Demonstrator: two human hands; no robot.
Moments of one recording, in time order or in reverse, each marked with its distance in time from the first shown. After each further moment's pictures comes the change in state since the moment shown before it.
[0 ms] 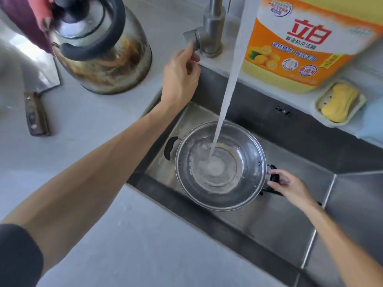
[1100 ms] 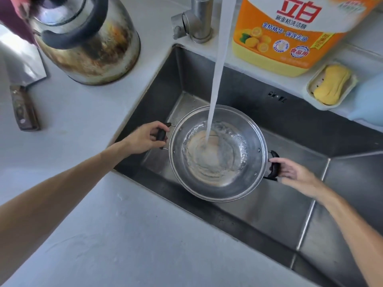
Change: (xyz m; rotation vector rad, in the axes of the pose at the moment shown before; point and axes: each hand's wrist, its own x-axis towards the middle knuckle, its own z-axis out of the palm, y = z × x) left_hand -0.118 -0.092 -0.050 -0.153 -0.784 -0.501; right_hand -0.024 -0.001 -0.033 0.040 -0.254 -0.081
